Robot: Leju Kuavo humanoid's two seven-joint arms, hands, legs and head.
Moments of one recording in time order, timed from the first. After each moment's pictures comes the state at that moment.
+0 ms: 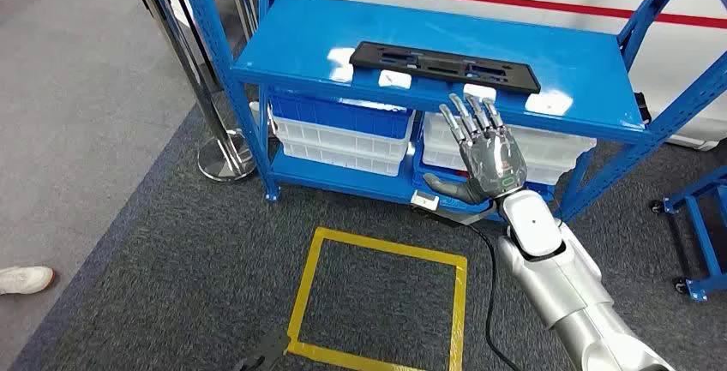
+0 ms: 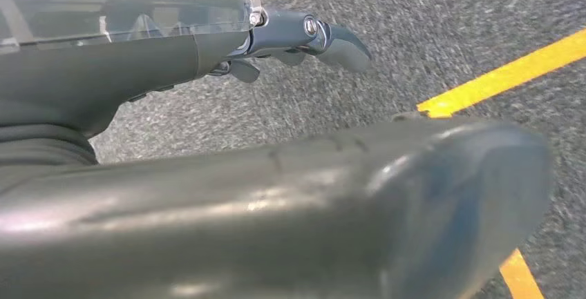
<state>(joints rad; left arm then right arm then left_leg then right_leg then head) -0.08 -0.13 -0.07 -0.19 -0.60 0.23 0.03 -0.70 -0.09 0.55 -0.81 1.36 -0.54 -0.22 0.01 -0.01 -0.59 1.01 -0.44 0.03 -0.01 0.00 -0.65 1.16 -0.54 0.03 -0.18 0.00</state>
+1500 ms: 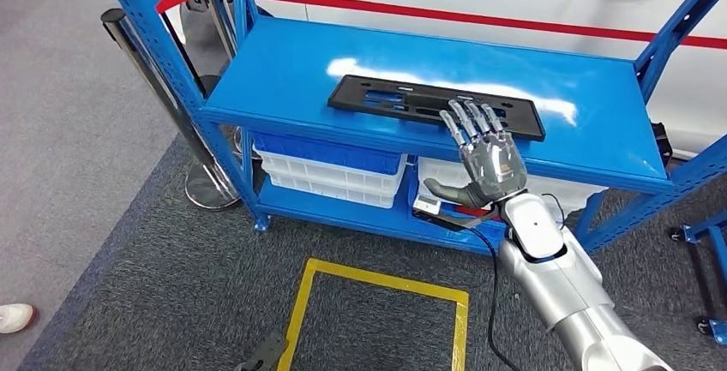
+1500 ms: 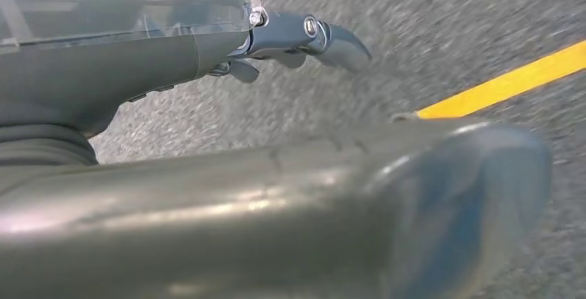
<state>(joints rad) -0.07 -0.13 -0.06 -0.19 -0.61 0.25 0.03 -0.69 -0.07 0.54 -0.79 1.34 -0.55 -0.27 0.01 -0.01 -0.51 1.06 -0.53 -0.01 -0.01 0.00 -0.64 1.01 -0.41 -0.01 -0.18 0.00</state>
